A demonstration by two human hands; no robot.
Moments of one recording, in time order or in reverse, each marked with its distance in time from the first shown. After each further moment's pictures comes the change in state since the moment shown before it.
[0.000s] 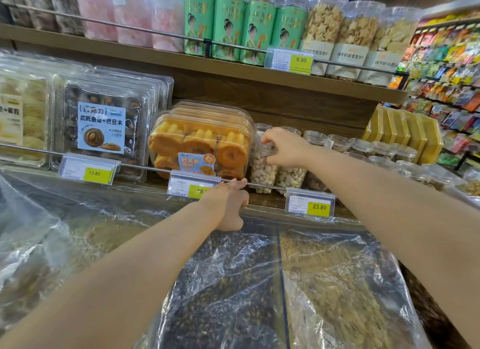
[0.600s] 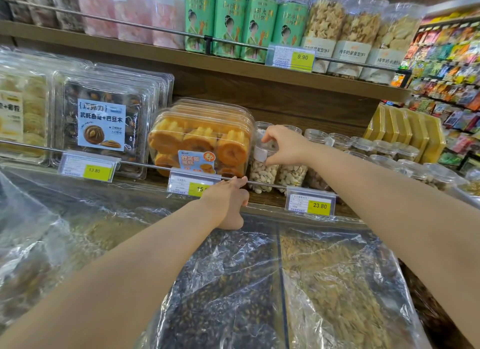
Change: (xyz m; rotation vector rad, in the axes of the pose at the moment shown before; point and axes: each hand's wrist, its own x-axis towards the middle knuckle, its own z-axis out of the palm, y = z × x) left_hand 0.003 0.000 0.004 0.018 0.029 -0.012; right_hand 0.000 0.002 -0.001 0.121 -0.009 0.021
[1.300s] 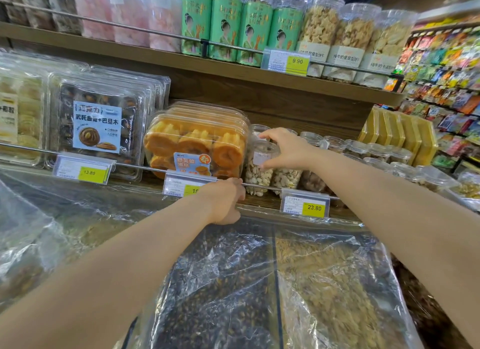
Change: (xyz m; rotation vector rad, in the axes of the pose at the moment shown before) left_hand 0.000 -0.001 -0.008 0.020 0.032 0.022; right_hand -0.014 0.007 -0.008 0.013 -0.006 -0.028
